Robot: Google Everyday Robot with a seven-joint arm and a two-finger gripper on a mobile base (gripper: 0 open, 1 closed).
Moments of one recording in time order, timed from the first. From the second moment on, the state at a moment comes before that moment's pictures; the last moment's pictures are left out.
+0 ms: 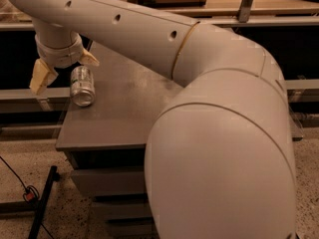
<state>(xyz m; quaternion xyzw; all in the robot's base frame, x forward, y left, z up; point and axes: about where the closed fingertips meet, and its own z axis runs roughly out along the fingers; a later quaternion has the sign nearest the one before) 0.621 0.246 0.864 -0.39 0.91 0.06 0.16</state>
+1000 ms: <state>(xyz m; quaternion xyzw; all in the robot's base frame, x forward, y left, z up) 0.654 0.244 0.822 -0.37 0.91 0.02 0.18</state>
